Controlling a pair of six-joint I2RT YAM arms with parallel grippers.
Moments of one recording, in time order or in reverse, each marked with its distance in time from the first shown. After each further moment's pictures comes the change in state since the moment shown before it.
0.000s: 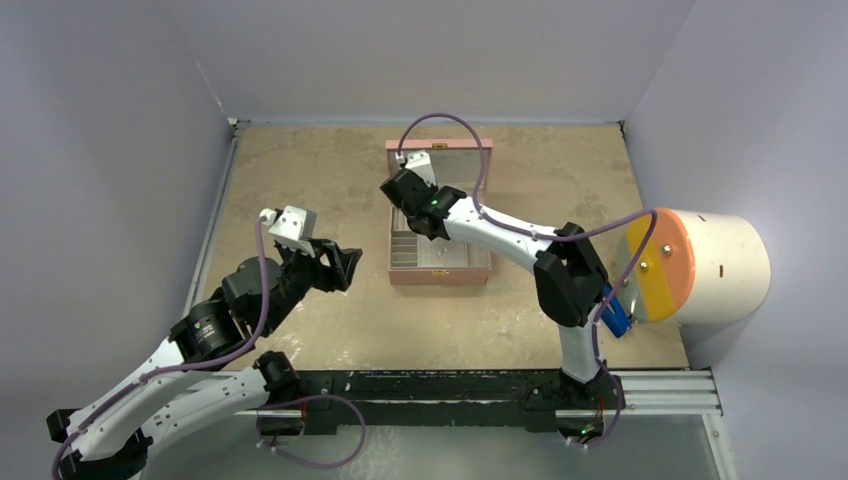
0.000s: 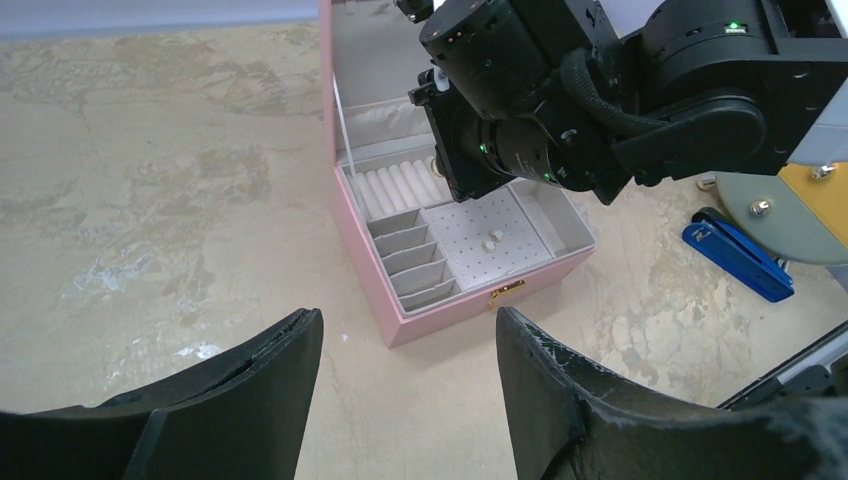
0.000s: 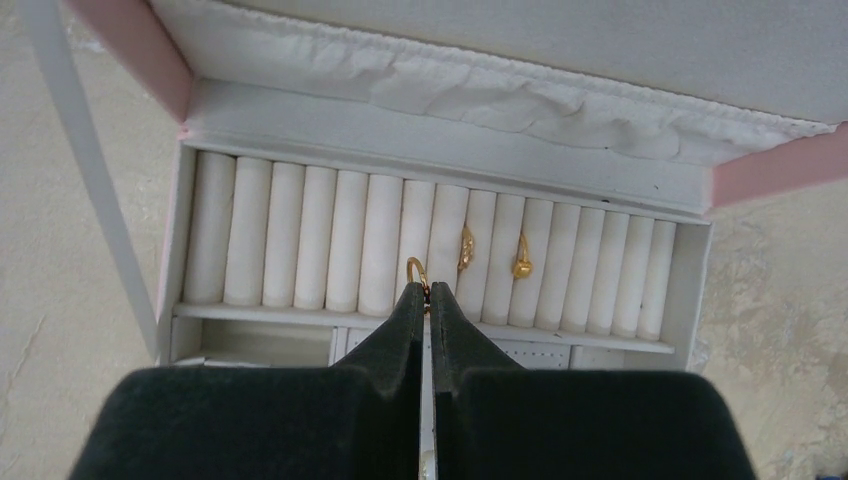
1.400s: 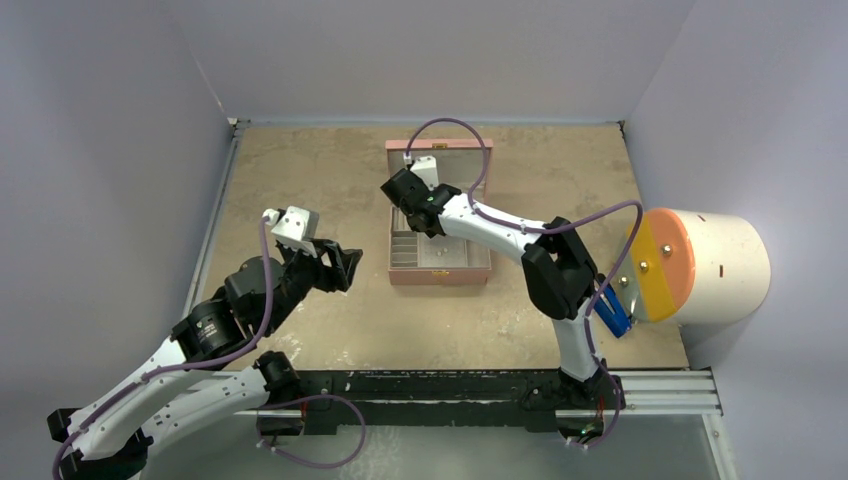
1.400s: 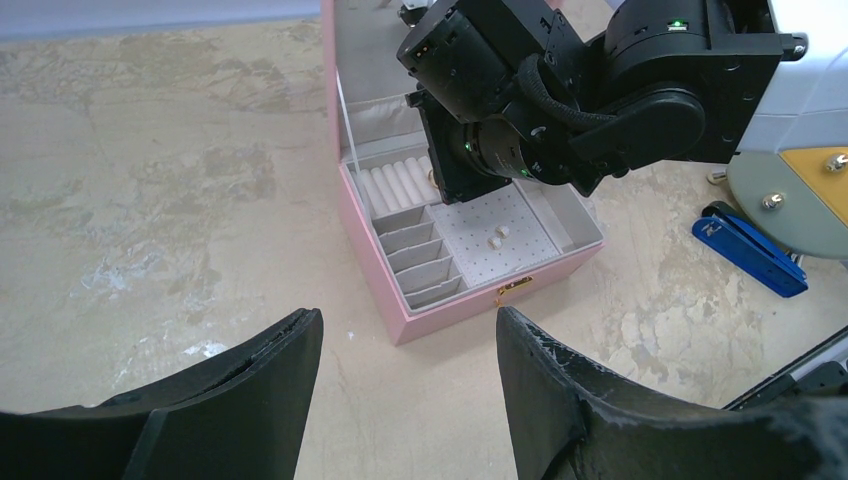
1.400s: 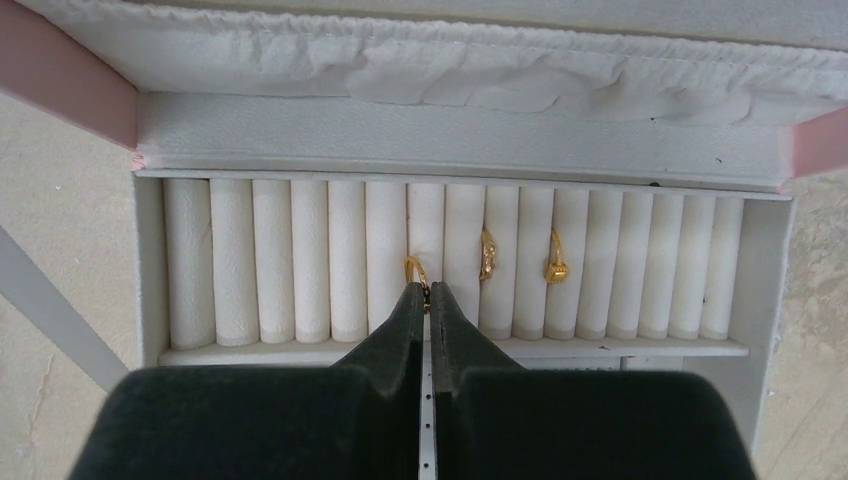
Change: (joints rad) left arm 0.002 0.005 -0.006 -0.001 -0.002 0.014; right arm -0.024 0.081 0.042 -0.045 -0.033 0.153
